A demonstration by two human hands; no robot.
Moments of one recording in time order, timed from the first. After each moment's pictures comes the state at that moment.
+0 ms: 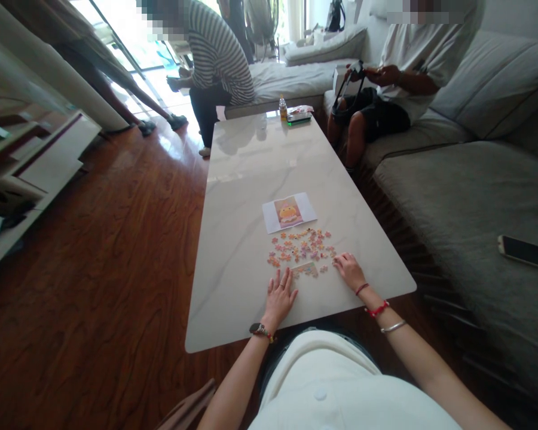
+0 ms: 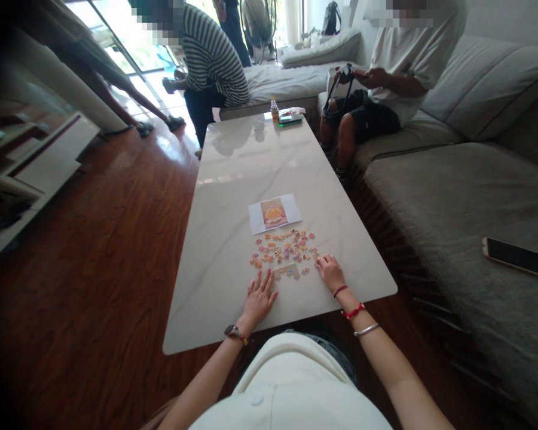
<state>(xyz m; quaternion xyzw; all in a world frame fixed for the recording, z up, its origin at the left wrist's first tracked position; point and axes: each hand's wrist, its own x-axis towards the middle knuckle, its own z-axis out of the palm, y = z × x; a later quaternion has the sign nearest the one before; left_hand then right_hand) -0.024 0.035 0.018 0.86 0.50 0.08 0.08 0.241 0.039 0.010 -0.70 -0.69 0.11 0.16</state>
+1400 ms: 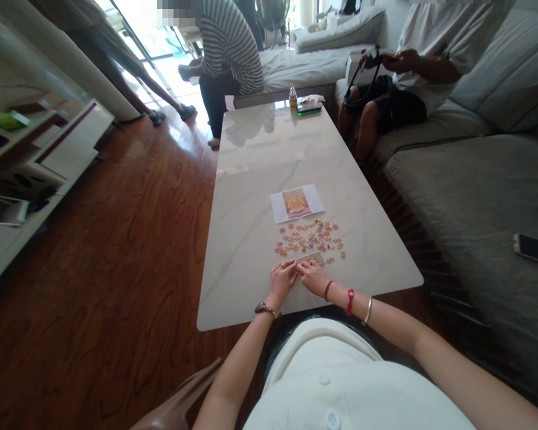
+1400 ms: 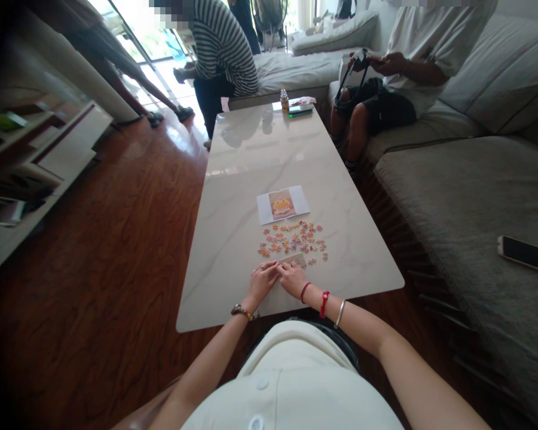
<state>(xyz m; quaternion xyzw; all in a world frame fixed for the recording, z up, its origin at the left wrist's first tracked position) -0.030 0.054 0.031 0.81 0.54 0.13 0.20 0.122 0.040 0.032 -0.47 -0.87 0.10 0.07</state>
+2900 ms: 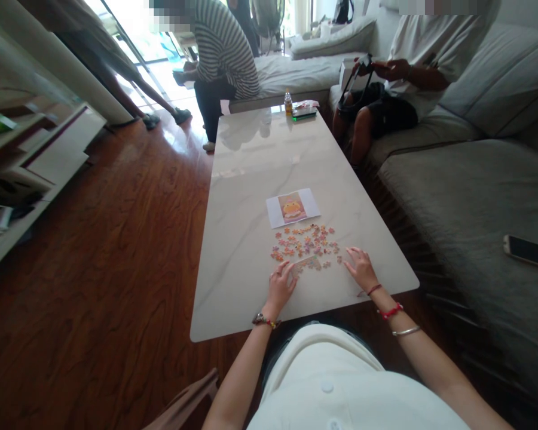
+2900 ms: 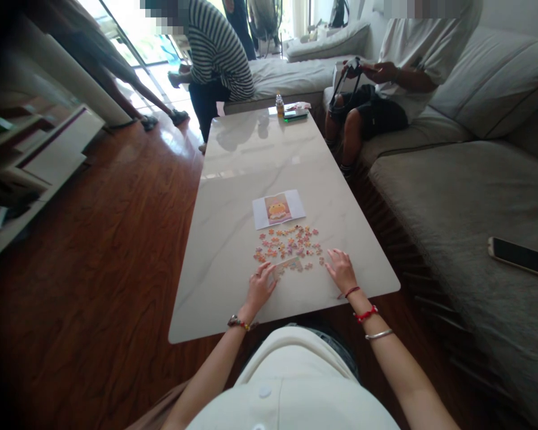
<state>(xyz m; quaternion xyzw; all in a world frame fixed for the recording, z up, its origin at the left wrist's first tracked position) -0.025 0.051 0.032 0.82 0.53 0.14 0.18 0.260 0.022 0.013 -0.70 -0.68 0.07 0.23</state>
